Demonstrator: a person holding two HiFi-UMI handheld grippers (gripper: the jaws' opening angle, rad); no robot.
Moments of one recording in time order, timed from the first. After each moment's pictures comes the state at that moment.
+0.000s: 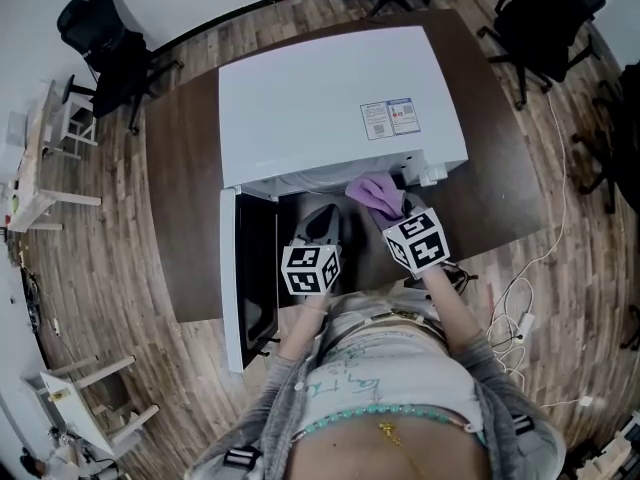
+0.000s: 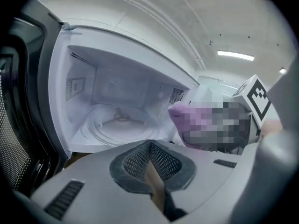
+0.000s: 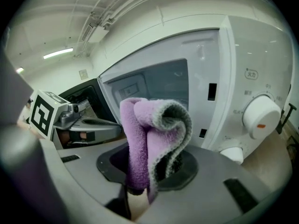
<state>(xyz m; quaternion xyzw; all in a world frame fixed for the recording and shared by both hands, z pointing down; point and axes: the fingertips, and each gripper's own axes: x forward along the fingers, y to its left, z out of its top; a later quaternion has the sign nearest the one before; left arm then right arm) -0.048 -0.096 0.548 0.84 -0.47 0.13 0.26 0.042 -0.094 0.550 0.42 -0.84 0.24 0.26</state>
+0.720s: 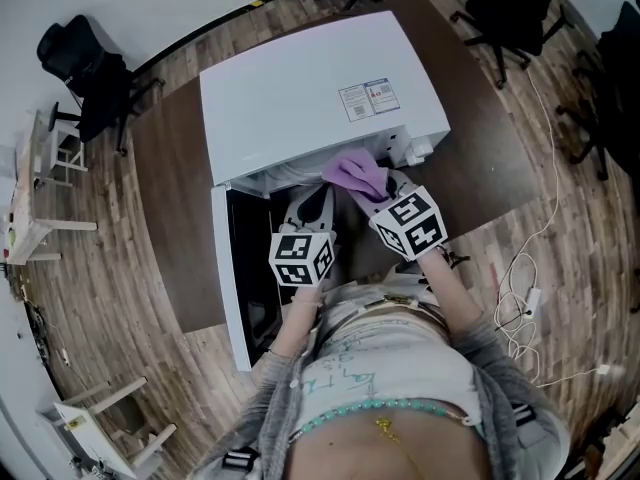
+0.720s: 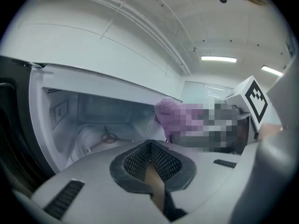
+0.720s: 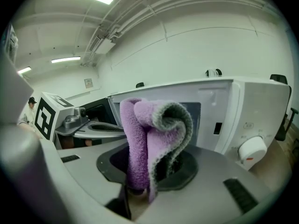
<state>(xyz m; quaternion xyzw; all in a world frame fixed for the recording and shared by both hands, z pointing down) -0.032 -0.100 0.485 0.88 -0.42 0.10 0.20 0.017 -0.094 0.487 0.42 -0.86 0.19 0.19</state>
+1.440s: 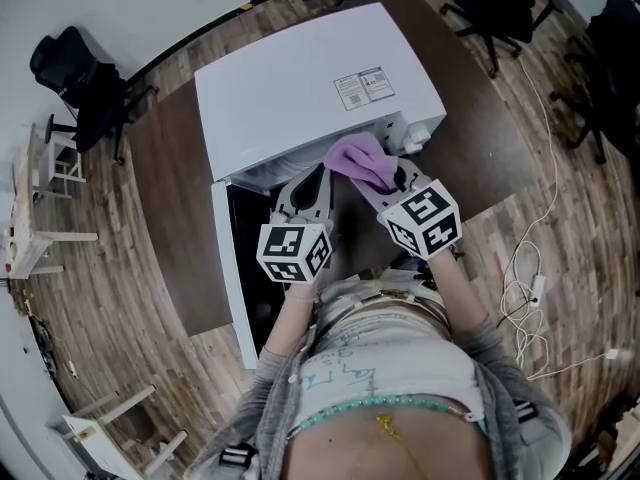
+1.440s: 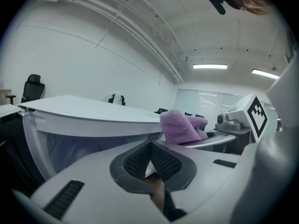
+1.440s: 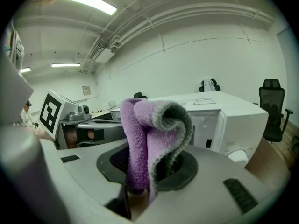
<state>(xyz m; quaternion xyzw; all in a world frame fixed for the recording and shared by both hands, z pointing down) -0.028 -0.103 0.420 0.91 -0.39 0.06 0.15 0.022 -0.084 0.439 0.45 -0.87 0.17 0.14</state>
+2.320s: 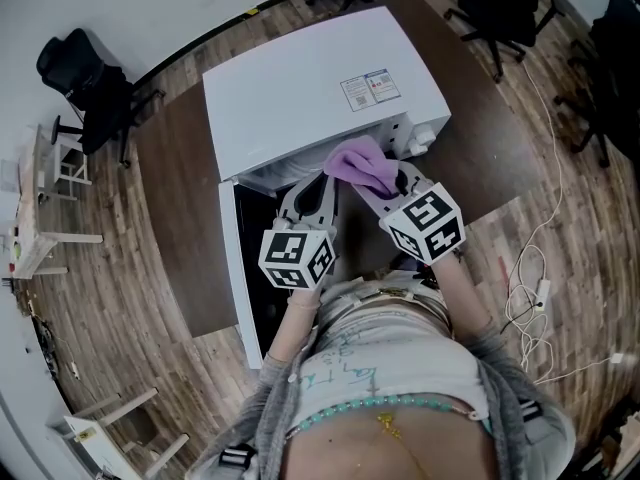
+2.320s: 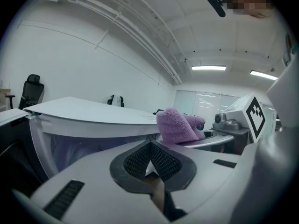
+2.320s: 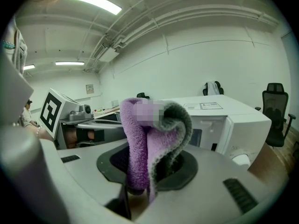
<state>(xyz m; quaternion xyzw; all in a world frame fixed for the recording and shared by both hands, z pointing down) -0.035 -0.092 0.413 0.91 -0.39 0.05 0.16 0.009 -0.076 0.430 0.44 -0.87 0.15 0.14</state>
